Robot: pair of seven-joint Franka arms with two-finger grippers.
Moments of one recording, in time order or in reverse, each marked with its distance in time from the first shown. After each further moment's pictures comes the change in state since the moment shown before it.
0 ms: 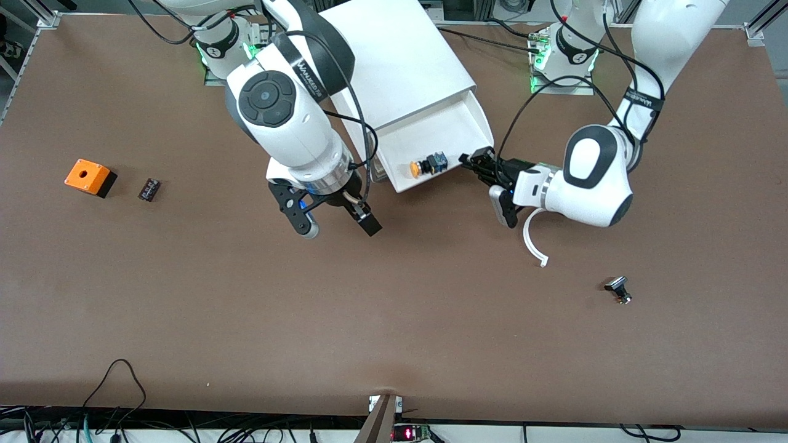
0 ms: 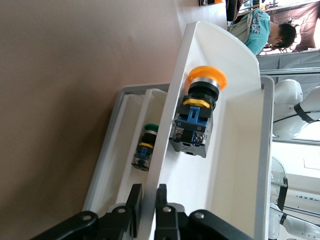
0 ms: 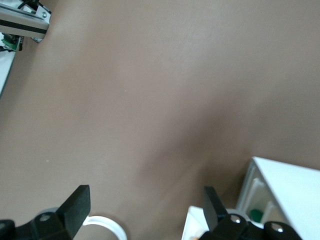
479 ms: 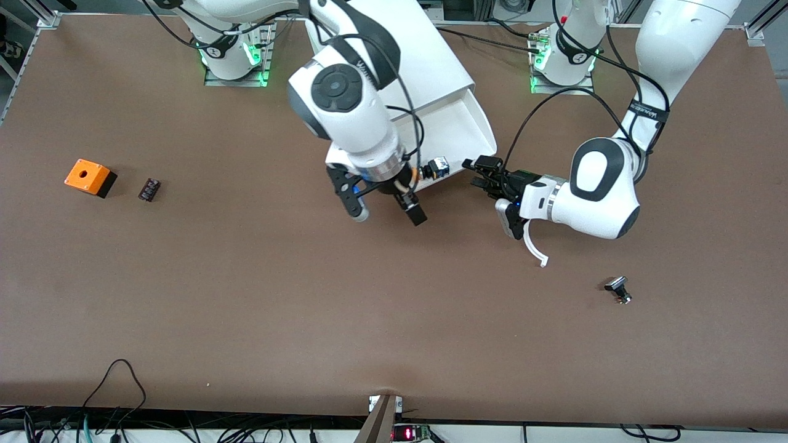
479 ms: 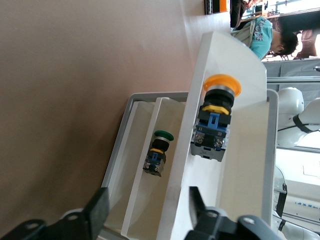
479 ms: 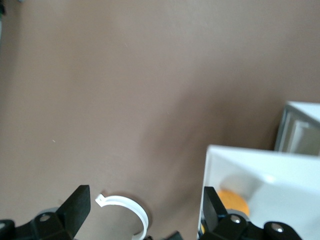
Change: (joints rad) left arm 0.013 0.025 0.009 0.048 0.027 -0.019 -0.054; right arm 0.130 0.069 0.000 0.012 0.000 0.109 0.218
